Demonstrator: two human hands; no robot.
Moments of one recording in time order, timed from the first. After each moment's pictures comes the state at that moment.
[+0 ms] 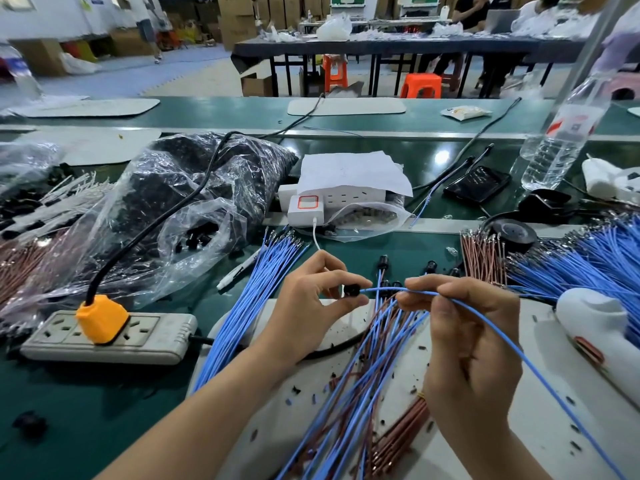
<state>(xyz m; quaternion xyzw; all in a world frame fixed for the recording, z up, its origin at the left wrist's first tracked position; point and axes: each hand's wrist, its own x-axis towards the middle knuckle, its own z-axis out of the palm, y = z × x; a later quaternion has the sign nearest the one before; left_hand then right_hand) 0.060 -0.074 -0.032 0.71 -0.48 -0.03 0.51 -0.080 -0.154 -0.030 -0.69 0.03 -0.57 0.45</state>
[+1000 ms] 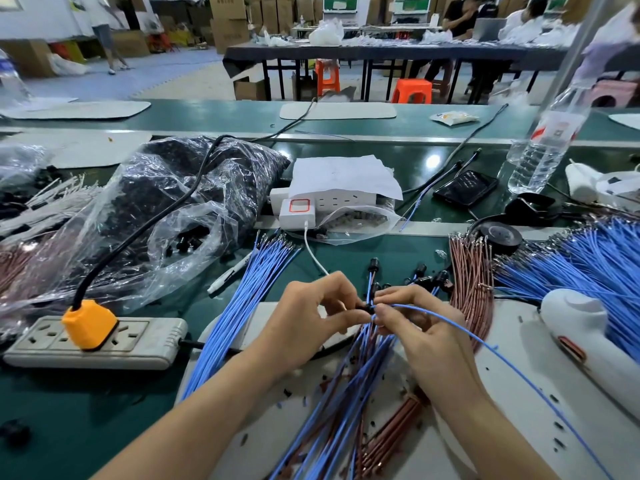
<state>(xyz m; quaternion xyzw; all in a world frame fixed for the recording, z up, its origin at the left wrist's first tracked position) 0.055 -0.073 -0.035 0.69 -0.50 -0.12 0.51 -0.073 -0.176 -0.038 -0.71 0.23 -0.34 0.57</state>
